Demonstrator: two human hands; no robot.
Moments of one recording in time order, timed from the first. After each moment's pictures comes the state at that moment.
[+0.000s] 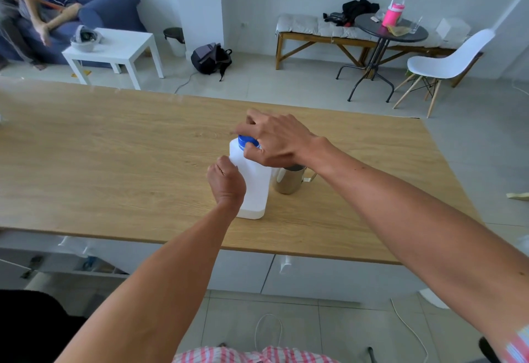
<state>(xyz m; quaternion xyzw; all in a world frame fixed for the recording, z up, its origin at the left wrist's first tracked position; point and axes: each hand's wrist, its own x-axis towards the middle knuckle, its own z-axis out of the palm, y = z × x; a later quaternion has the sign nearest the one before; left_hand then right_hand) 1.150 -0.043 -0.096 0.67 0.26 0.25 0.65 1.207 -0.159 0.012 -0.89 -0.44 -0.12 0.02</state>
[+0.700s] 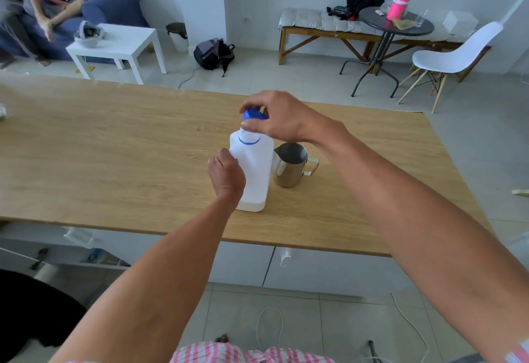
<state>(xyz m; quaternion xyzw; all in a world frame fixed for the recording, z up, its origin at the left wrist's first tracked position) 1.147 -0.044 -0.093 0.69 0.27 0.26 0.61 1.206 -0.166 0.044 -0.90 -0.35 0.04 0.25</state>
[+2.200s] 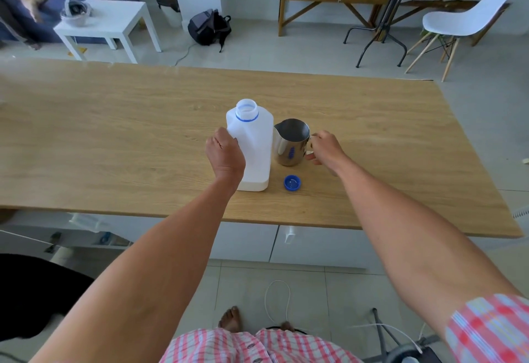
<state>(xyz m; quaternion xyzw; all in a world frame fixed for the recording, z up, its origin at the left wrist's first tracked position) 1.151 -0.043 -0.105 0.66 0.27 0.22 0.66 1.222 -0.253 -0.132 -0.85 0.12 0.14 0.49</state>
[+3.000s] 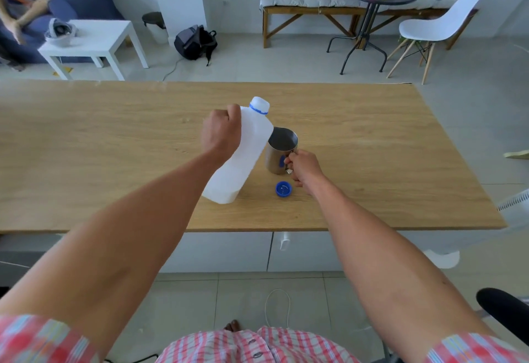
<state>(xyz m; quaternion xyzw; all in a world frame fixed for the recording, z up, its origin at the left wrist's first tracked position) 1.190 -0.039 -0.055 0.87 0.16 0.13 0.45 1.181 -0.228 -0.132 -0.75 0.20 0.14 0.61</state>
